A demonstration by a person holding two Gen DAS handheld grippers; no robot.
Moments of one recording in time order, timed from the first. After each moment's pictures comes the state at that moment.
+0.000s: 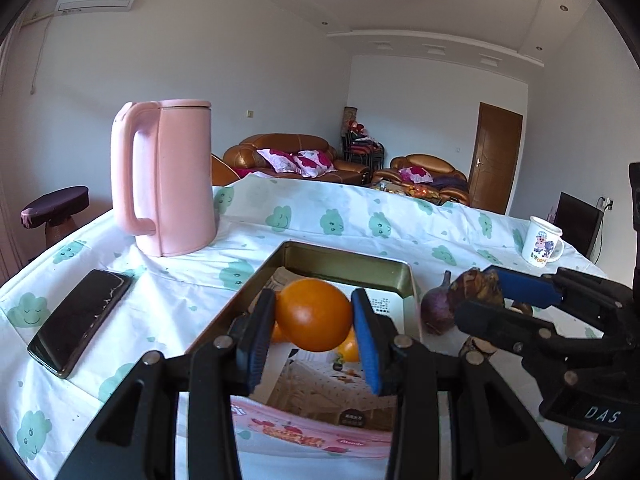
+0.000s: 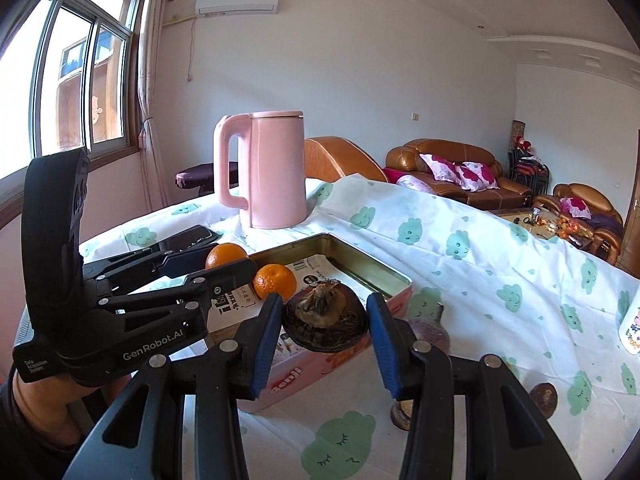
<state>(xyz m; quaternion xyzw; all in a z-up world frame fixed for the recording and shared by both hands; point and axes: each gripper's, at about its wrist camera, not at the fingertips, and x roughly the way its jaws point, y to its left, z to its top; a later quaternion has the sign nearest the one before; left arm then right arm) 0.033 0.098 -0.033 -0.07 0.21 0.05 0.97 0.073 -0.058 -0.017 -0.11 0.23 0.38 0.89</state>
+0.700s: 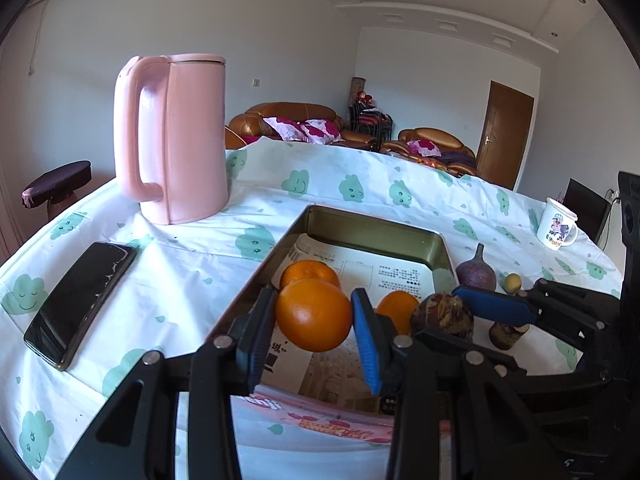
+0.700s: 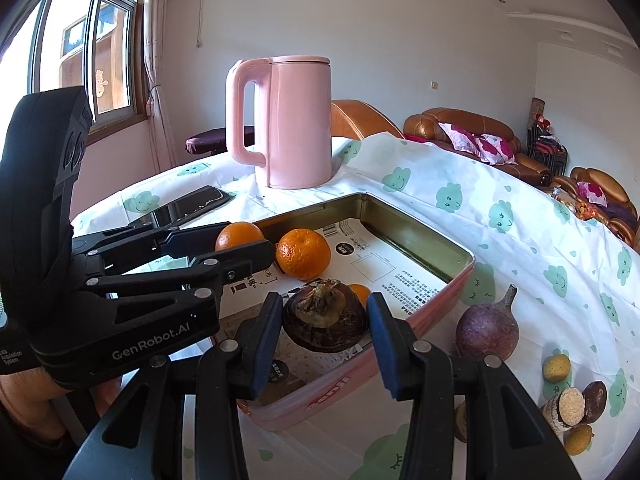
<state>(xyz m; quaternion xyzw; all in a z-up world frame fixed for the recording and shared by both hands) 0.048 0.119 -0.050 -0.08 0.26 0.05 0.96 0.088 -0.016 -0.048 -0.13 0.29 0.39 0.87</state>
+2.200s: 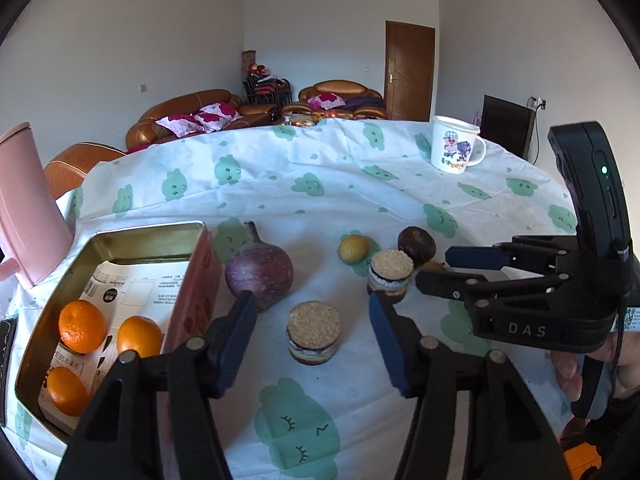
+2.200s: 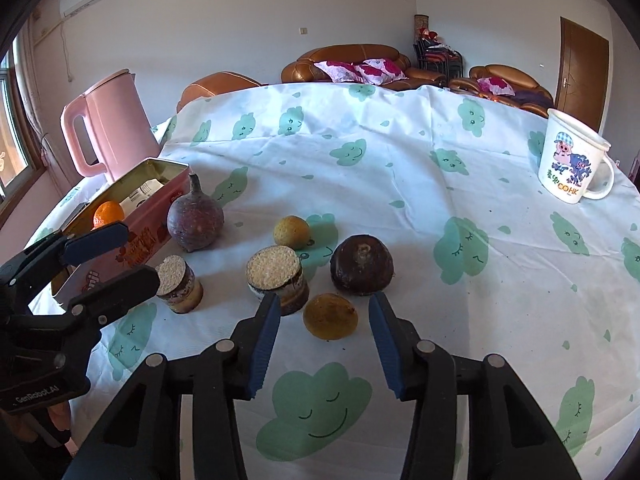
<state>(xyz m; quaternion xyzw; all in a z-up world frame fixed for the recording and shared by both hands) 0.098 -0.052 -0.049 0.04 0.33 -0.11 0.94 0.141 -0.217 -0.065 -0.03 0.40 0.21 0.89</state>
